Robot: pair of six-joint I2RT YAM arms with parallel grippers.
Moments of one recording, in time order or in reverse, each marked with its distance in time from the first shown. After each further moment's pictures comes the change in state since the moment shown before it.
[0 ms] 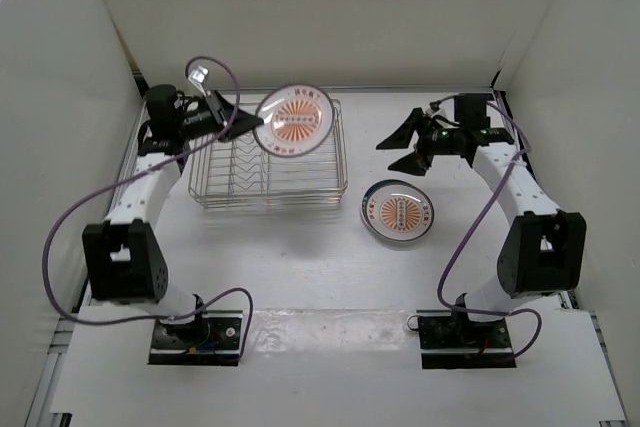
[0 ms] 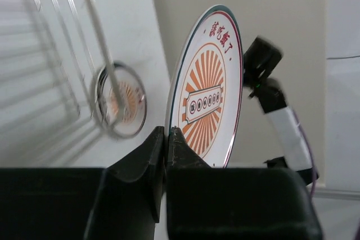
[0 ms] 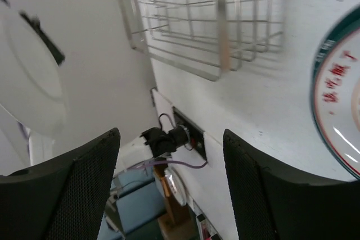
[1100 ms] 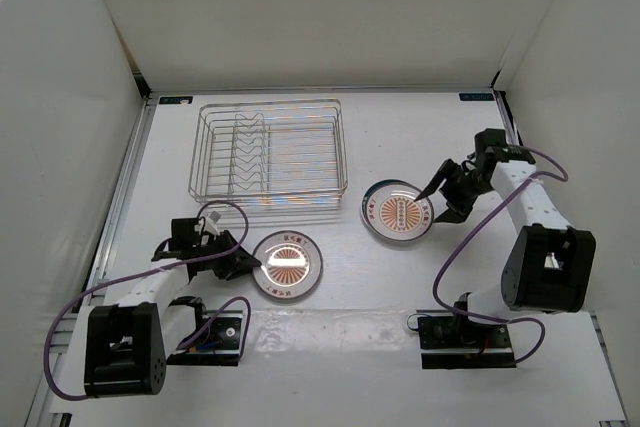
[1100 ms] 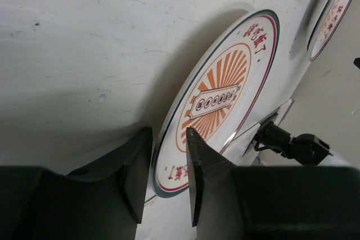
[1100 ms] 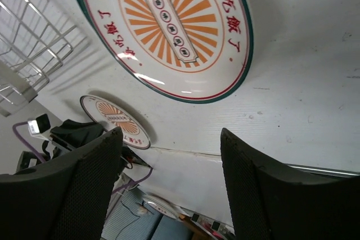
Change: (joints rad) left arm 0.011 -0.536 -1.002 -0.424 -0.329 0.427; right arm -0.166 -0.110 -0.185 -0.448 0.454 -0.201
